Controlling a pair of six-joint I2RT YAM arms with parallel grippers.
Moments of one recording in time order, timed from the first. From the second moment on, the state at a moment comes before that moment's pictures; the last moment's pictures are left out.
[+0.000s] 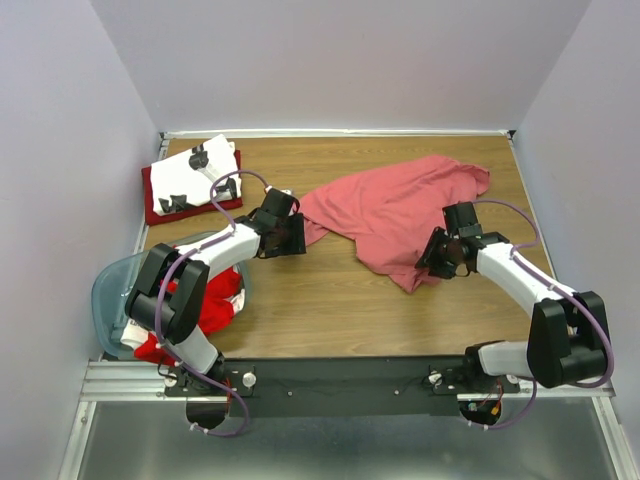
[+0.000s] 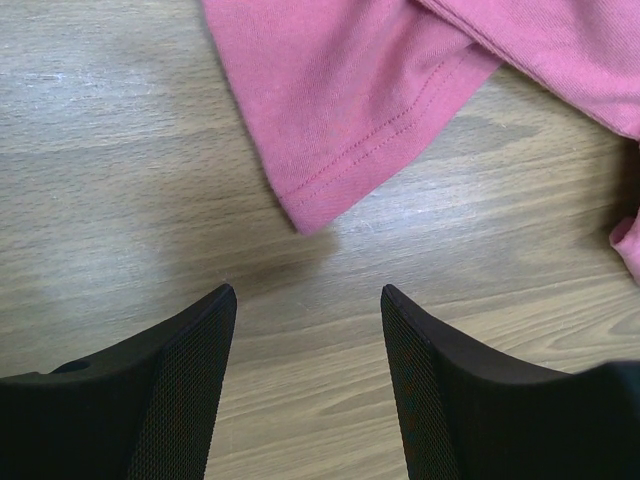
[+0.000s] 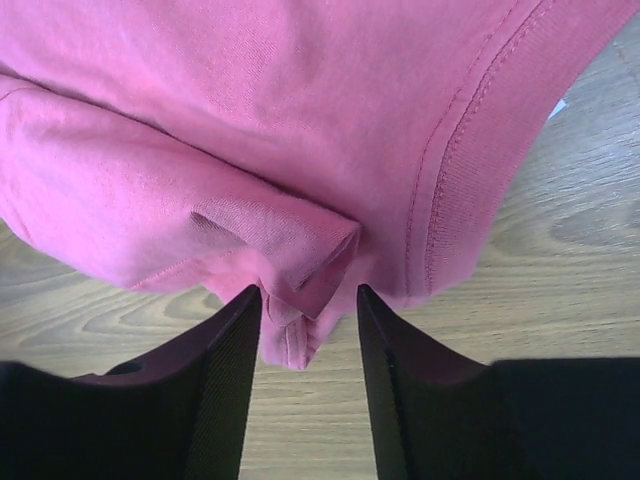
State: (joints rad) left arm -0.48 1.62 0.96 -0.30 0.01 -0.50; right arm 0.20 1.32 0.74 -0.52 -0.05 0.67
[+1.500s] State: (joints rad) left arm -0.45 1.78 1.05 -0.23 -0.06 -0.52; right arm 0.20 1.28 0.73 -0.50 0.00 0.69
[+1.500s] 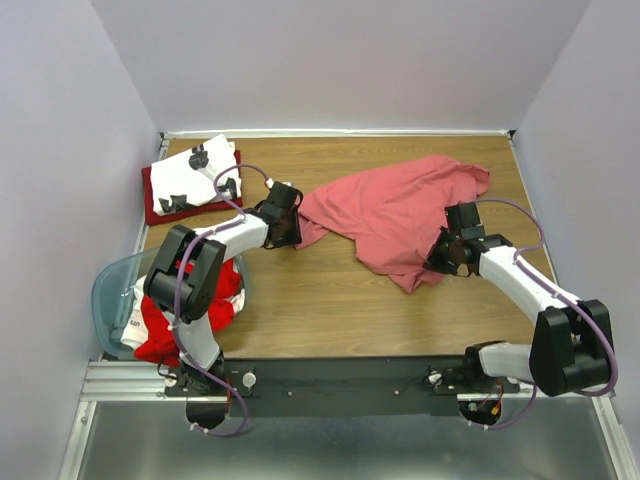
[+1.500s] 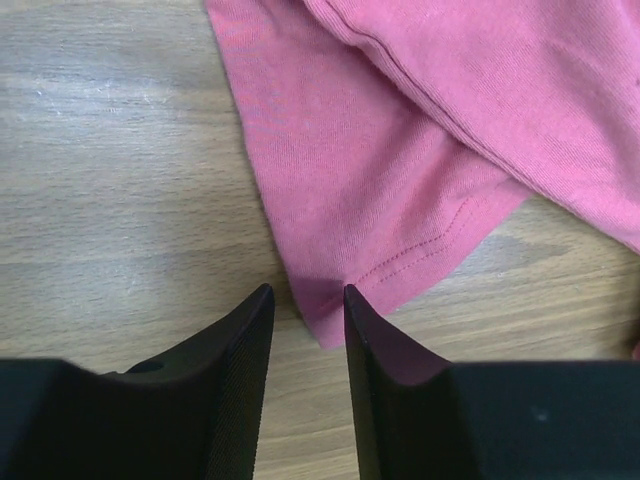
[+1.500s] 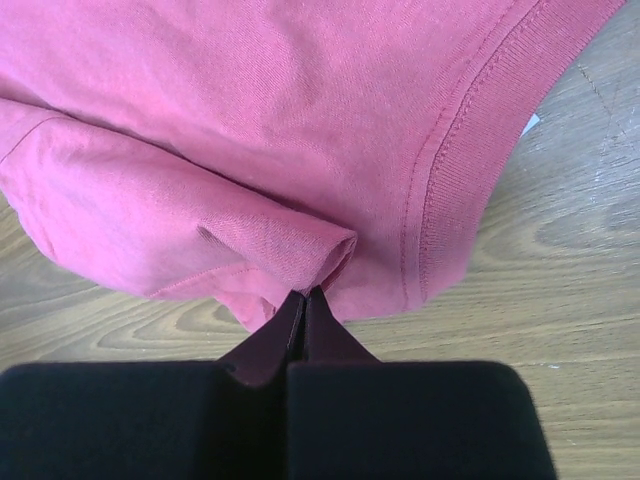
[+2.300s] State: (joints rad) left arm -0.35 1.73 1.38 -0.47 -0.36 -0.35; right arm 0.08 1.28 1.19 -0.67 0.06 0.61
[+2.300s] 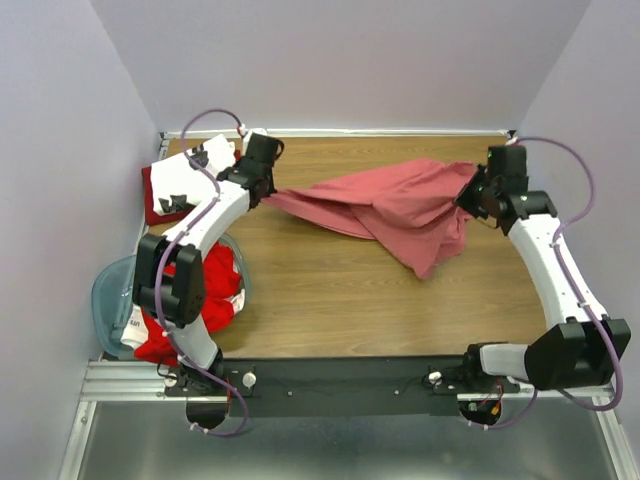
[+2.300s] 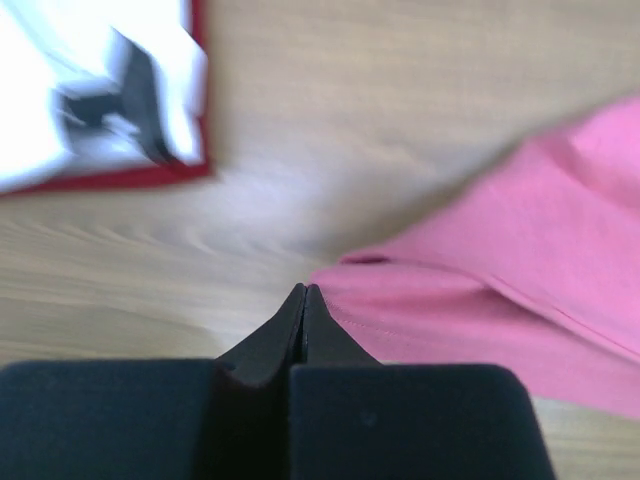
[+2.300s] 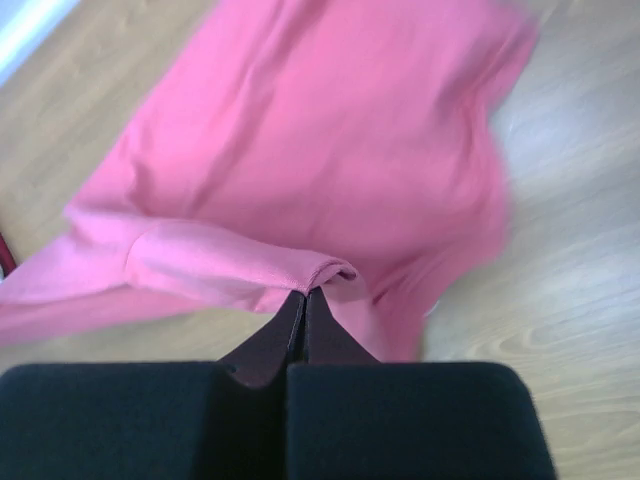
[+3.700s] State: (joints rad) left arm -0.31 1.01 1.62 -0.02 -0.21 -0.14; right arm -0.13 1.29 2.38 -0.62 0.21 0.41
